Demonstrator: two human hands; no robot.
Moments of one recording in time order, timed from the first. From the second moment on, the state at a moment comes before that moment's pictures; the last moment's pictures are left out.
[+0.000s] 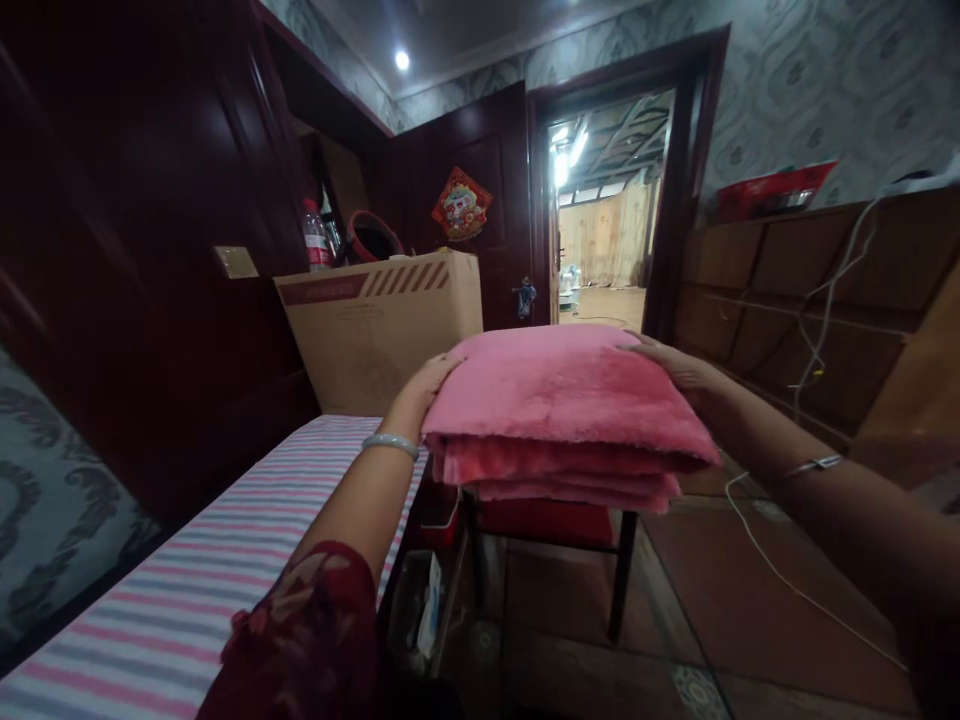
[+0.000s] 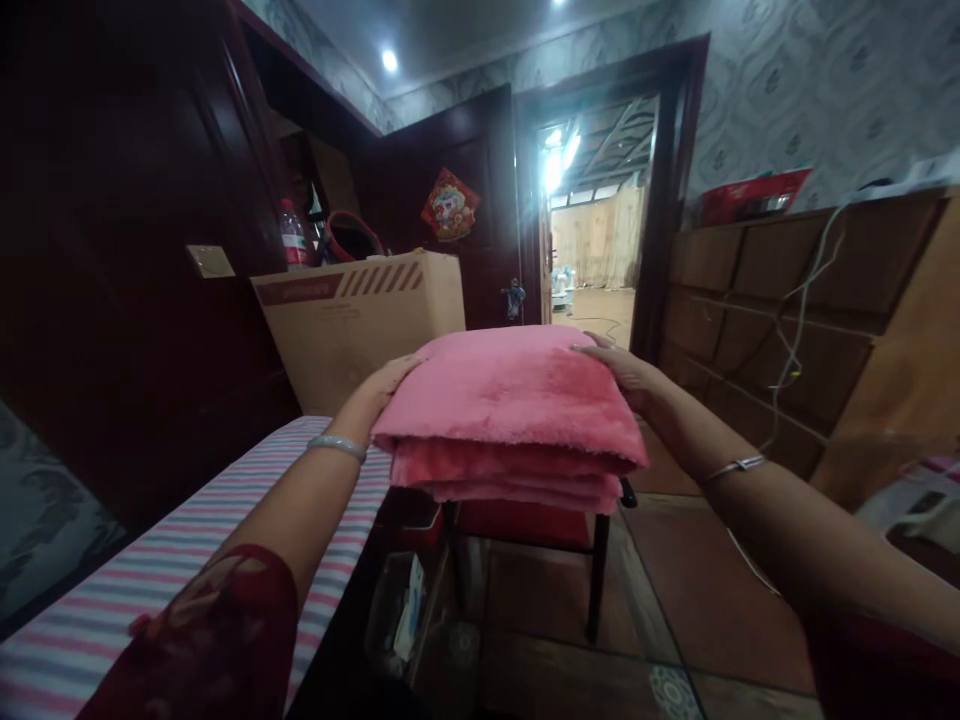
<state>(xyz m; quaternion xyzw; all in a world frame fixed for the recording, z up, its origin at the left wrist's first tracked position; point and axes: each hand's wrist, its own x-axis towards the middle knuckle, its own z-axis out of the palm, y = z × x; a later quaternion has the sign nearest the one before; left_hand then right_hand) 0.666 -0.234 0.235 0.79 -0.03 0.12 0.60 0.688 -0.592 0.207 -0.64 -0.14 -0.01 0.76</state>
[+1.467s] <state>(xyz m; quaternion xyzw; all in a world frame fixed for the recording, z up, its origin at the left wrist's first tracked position) 0.557 -0.250 0.219 0.91 -0.27 0.28 0.12 0.669 -0.568 0.250 -0.89 -0.38 -0.20 0.15</state>
